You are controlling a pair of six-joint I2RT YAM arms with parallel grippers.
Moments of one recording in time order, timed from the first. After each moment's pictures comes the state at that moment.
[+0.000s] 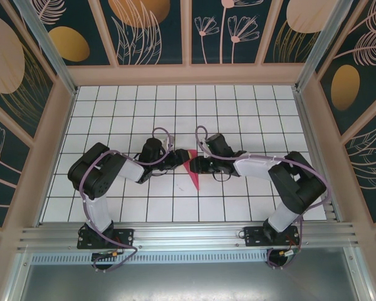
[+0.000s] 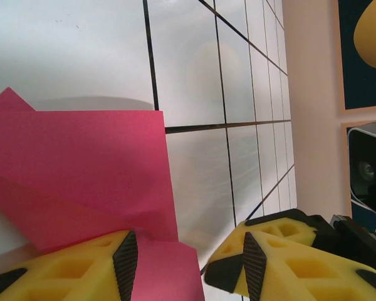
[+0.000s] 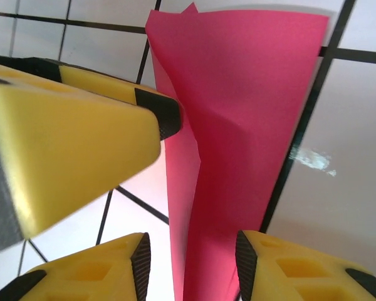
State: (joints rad) left arm -0.57 1.88 0.64 0.74 0.54 -1.01; right arm 0.69 1.65 0.78 -0.02 -0.32 0.54
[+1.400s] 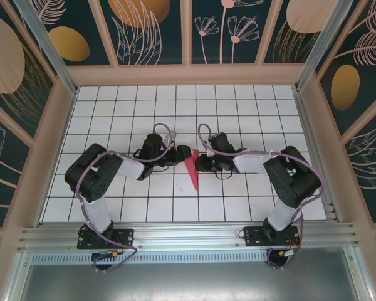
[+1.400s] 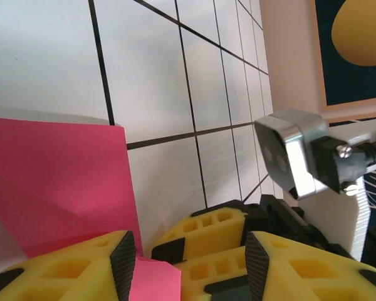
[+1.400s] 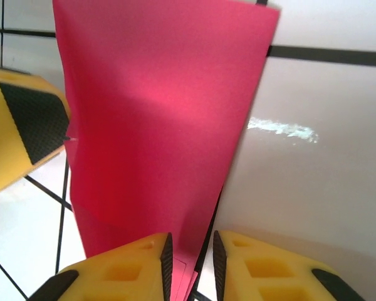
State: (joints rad) left arm -0.57 1.84 0.68 0.69 0.57 -0.99; right arm 0.62 1.70 0.79 -0.04 -0.35 0.56
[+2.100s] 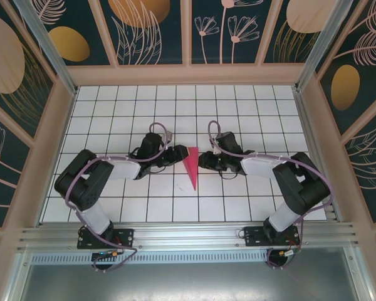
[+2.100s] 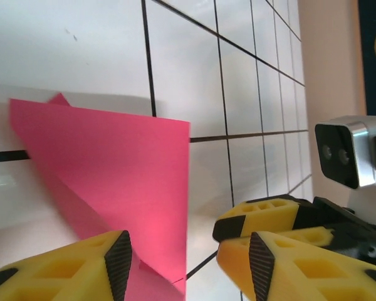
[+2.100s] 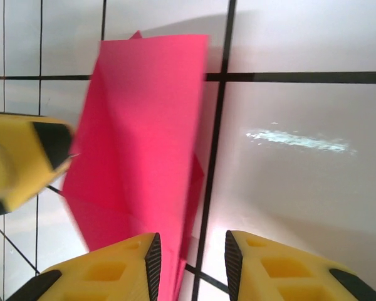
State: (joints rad) left arm -0.57 1.70 0.68 0.44 0.43 -0.94; right arm 0.58 1.61 0.72 0.02 -0.37 0.66
